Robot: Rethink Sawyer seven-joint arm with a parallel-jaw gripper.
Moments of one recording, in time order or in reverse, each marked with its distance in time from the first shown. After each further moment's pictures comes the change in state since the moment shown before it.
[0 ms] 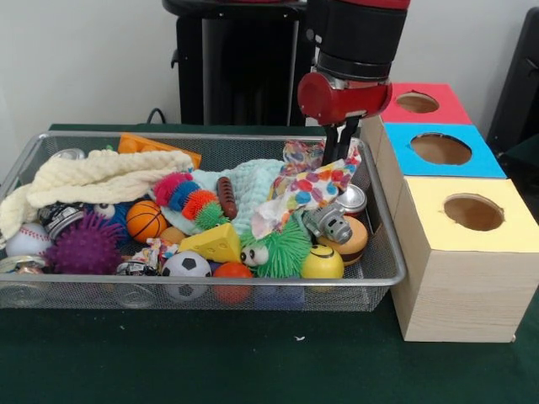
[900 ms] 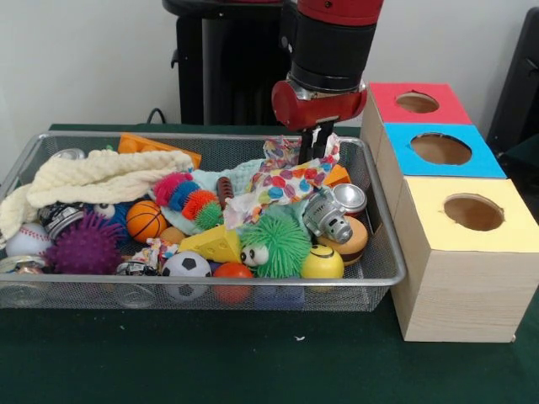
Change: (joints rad) arm -0.050 0.034 0.000 0.003 0.070 0.088 0.000
